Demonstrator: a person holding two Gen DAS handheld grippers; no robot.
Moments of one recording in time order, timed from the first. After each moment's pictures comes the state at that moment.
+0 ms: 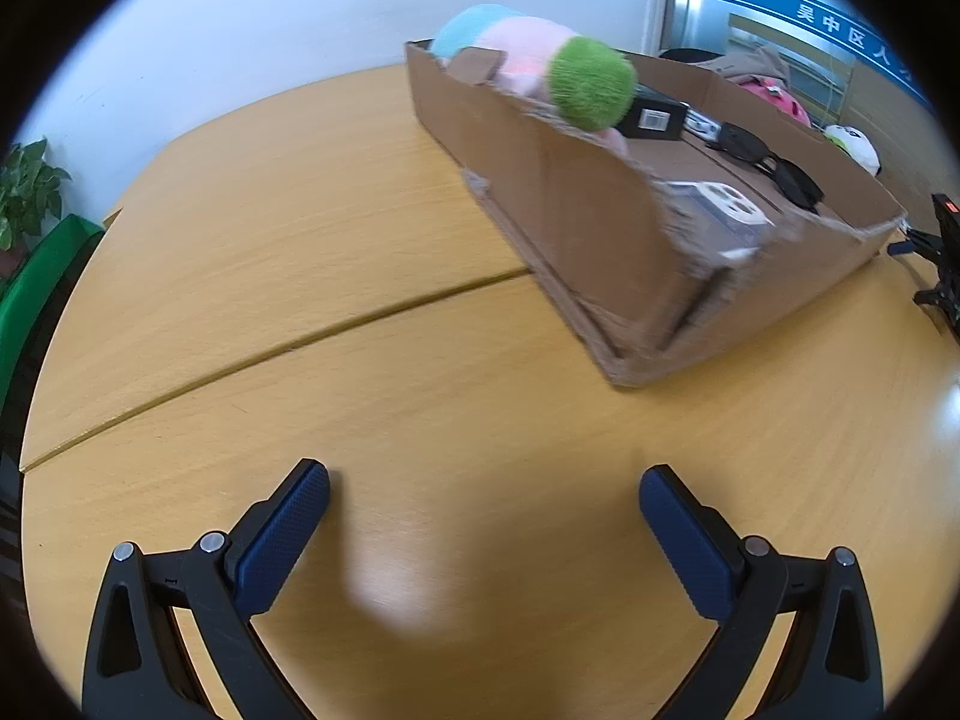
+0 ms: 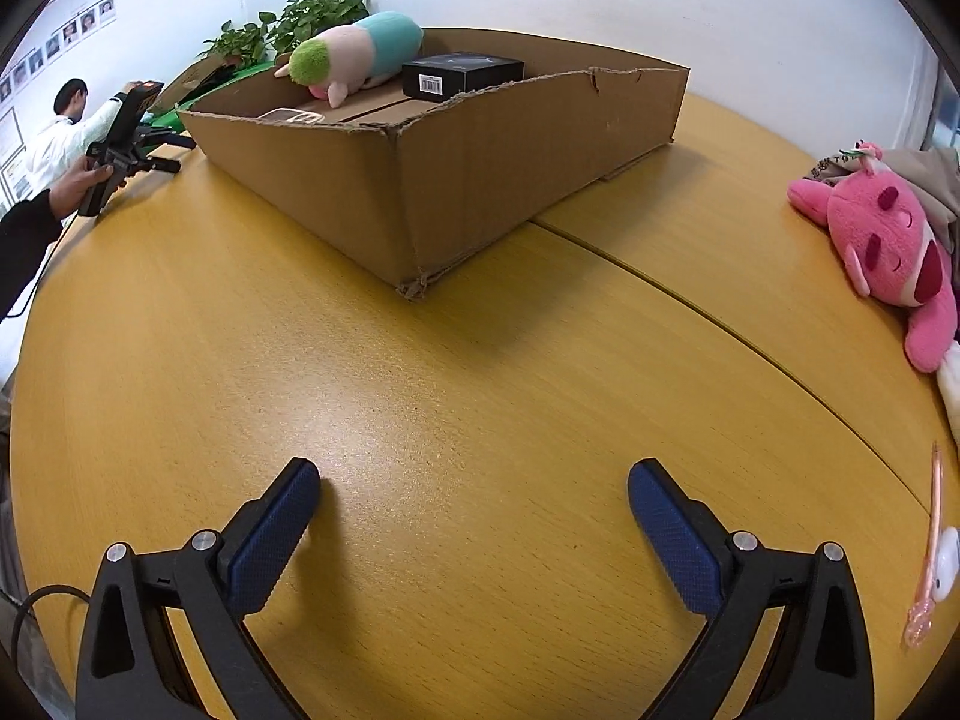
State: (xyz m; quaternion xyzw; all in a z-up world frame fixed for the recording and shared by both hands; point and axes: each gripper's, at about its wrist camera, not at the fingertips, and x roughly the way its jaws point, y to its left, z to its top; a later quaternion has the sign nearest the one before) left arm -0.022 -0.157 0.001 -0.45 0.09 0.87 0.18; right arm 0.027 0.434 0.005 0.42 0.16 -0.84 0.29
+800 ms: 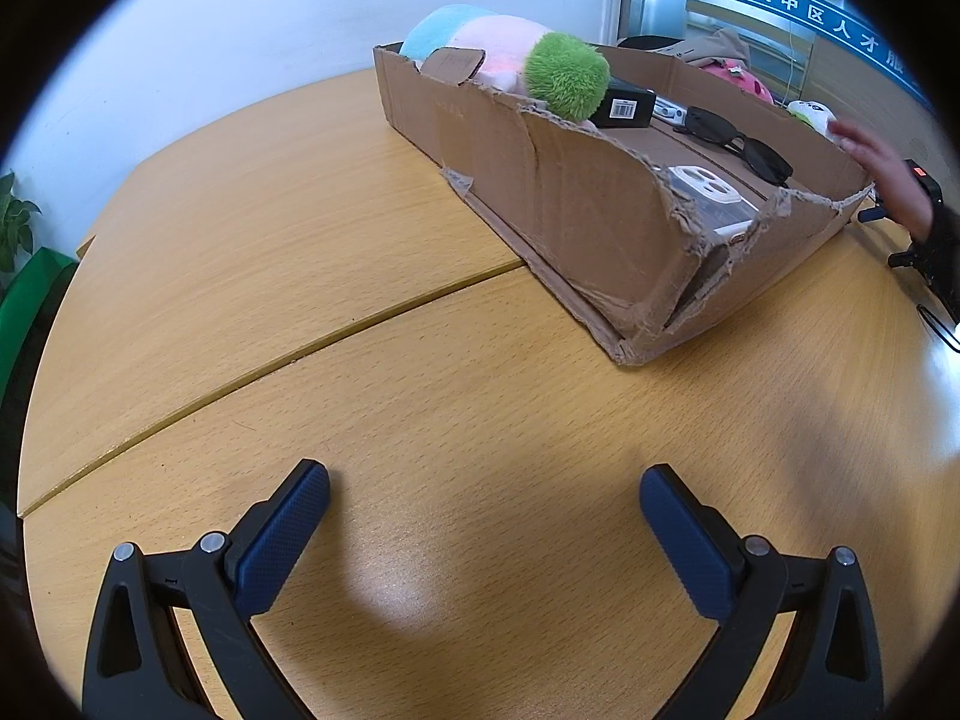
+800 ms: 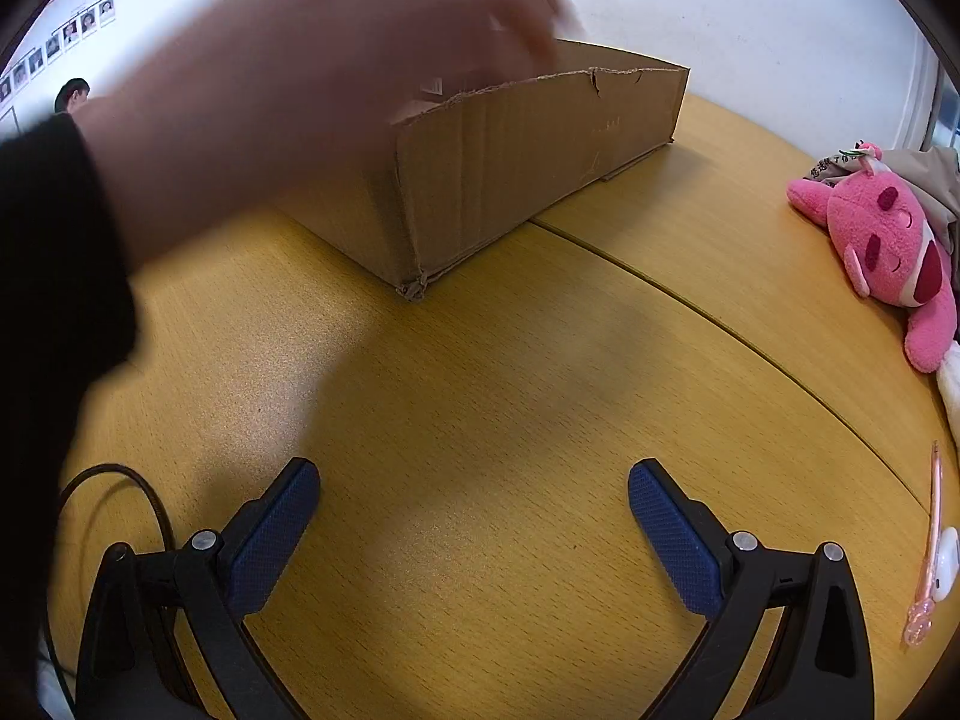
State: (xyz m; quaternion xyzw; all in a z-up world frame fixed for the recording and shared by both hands) left arm -0.022 -0.167 0.002 -0.44 0.11 0.86 0.22; right arm 0.027 0.436 0.005 0.42 0.16 -0.84 0.29
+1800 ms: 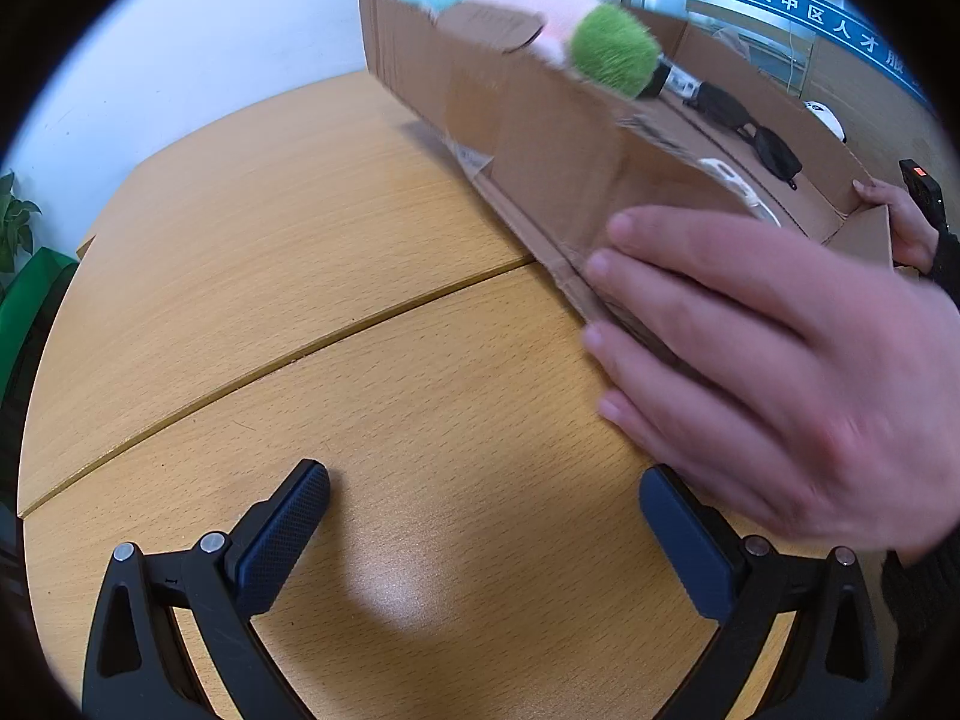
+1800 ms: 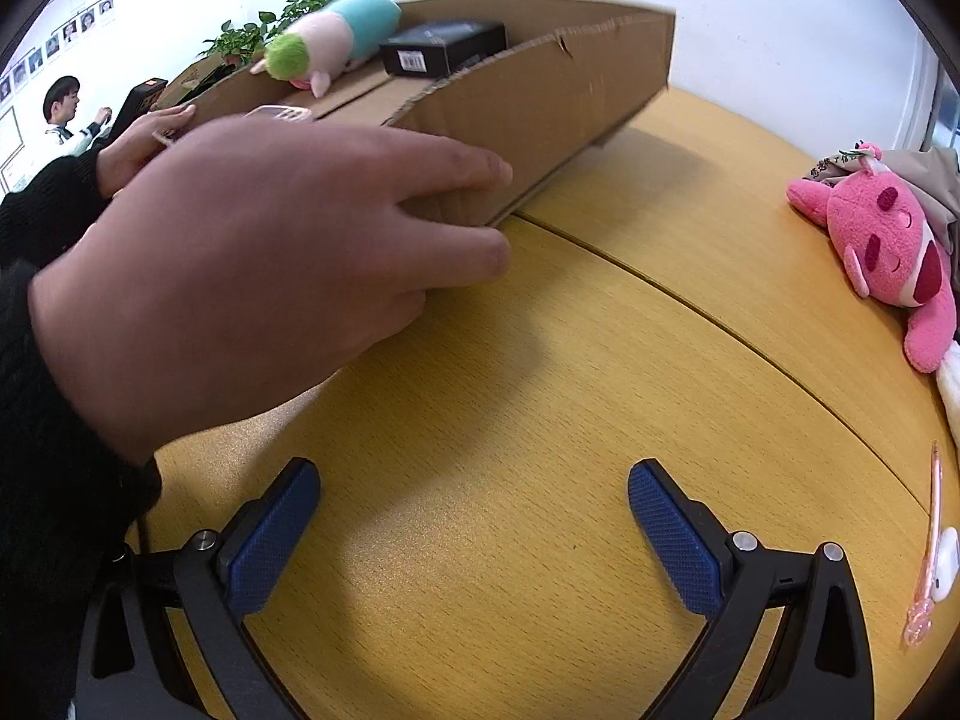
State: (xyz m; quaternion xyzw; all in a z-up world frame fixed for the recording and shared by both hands) left arm -0.023 -0.167 0.003 -0.44 0.11 0.86 0.23; right arm 0.022 0.437 0.003 0.42 0.16 -0.84 0.29
